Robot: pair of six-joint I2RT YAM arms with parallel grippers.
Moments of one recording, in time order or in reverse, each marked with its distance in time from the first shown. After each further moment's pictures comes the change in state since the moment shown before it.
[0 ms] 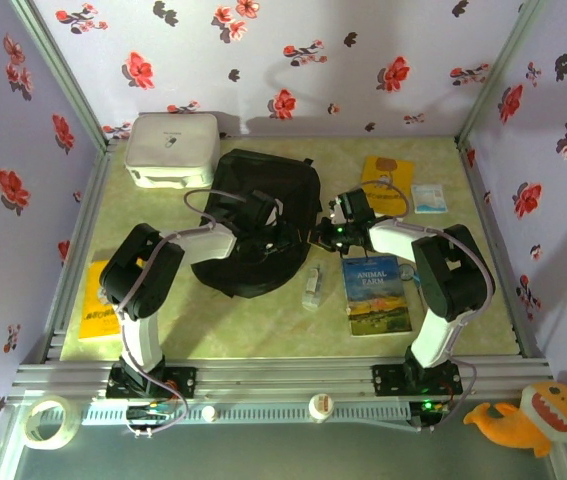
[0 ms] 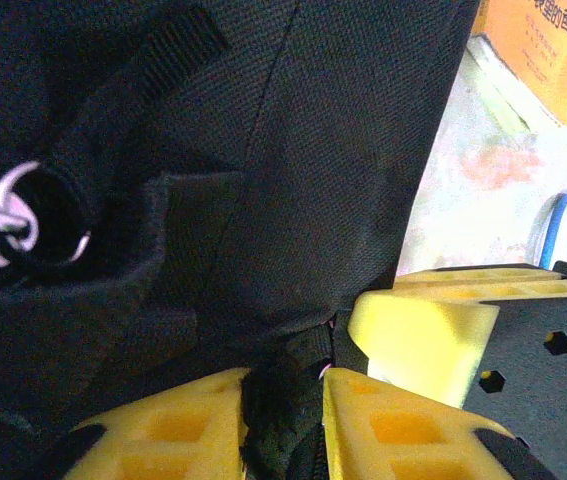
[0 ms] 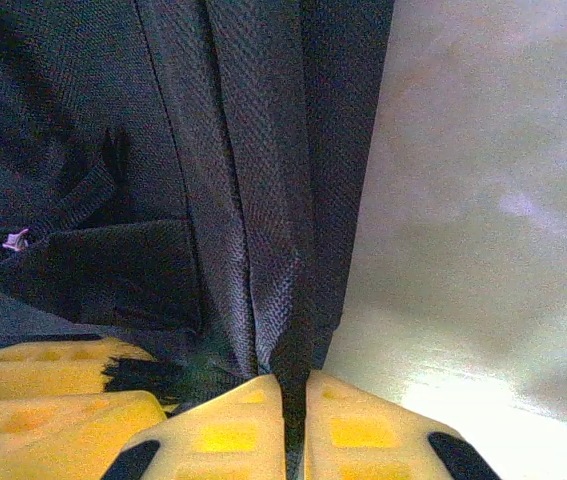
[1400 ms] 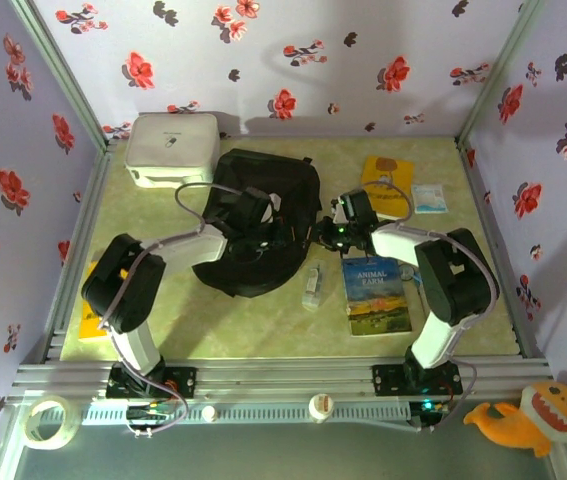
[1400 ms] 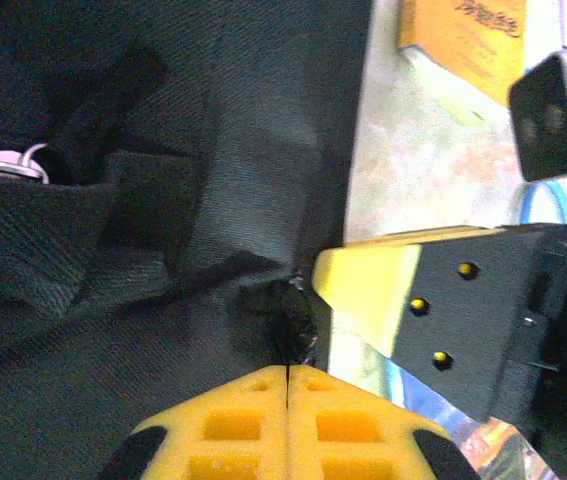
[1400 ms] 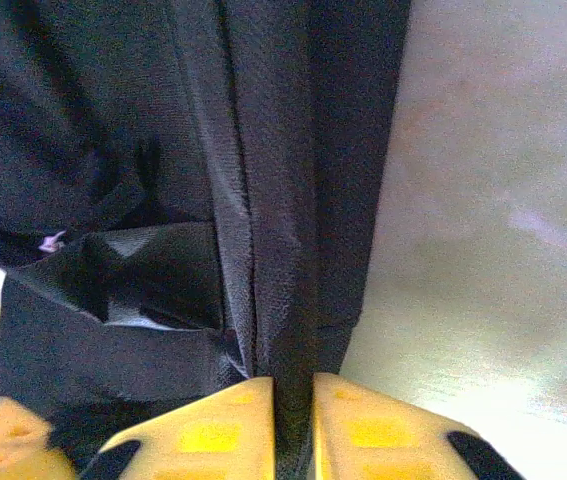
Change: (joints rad) left arm -0.002 -0.140 -0.029 -0.055 -0.037 0.105; right arm 0.000 -0.041 -0.044 0.092 0.010 0.036
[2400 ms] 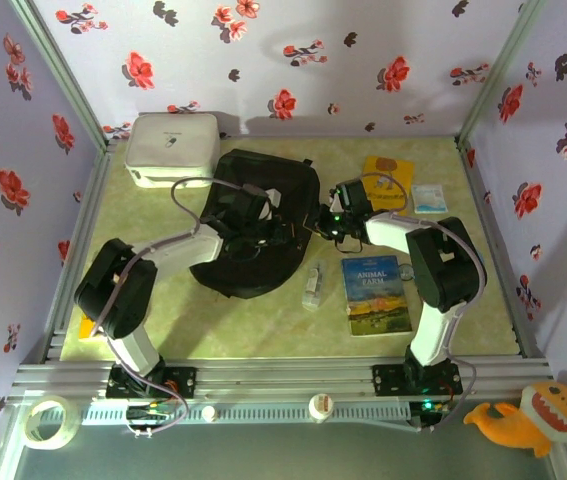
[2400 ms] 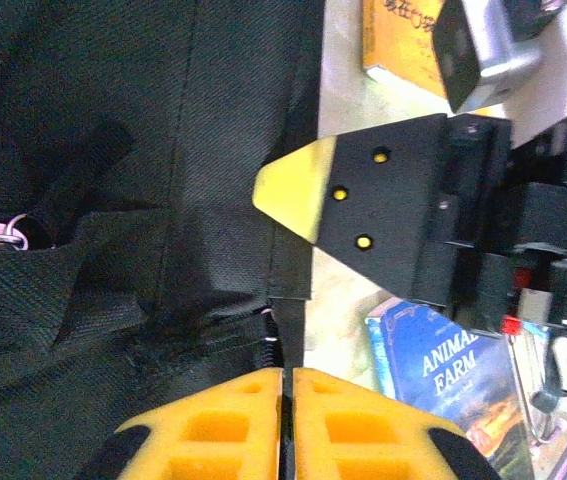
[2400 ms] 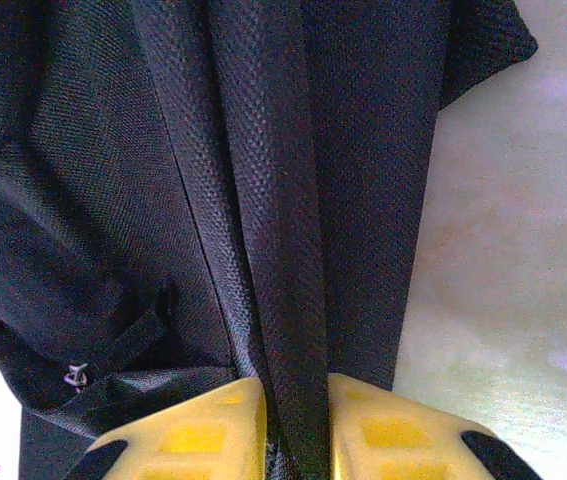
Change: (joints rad) left arm 0.000 -0.024 0.000 -0.005 -0.018 0.066; right arm -0.011 0.112 0.124 0.003 0.011 0.066
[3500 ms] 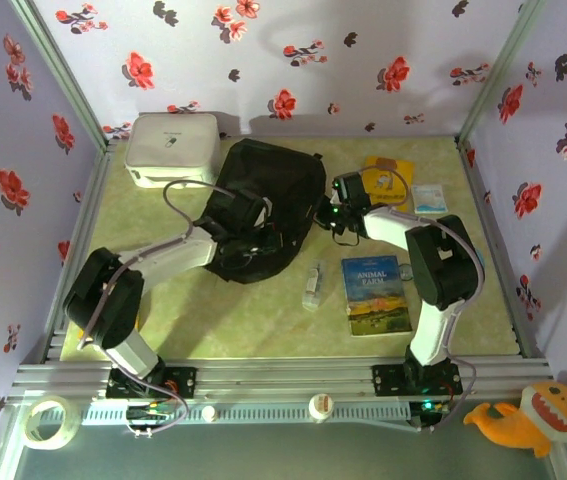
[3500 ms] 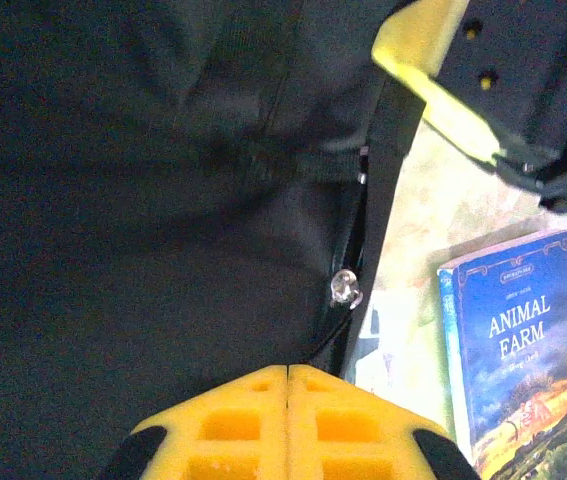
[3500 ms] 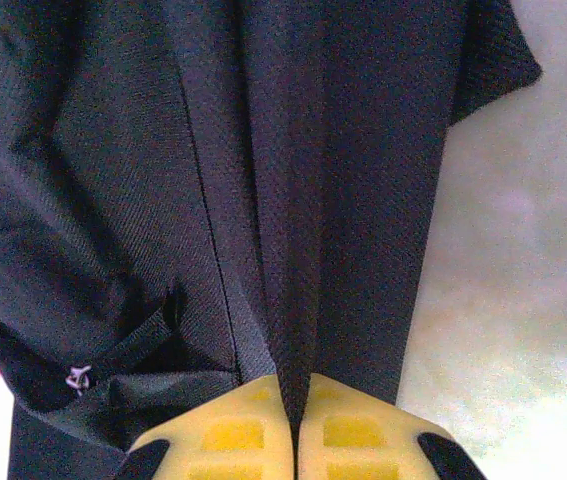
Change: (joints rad) left arm -0.010 -0.102 -0.019 -0.229 -0.100 -0.008; right arm 0.000 0.024 0.080 -0.019 0.131 0.038
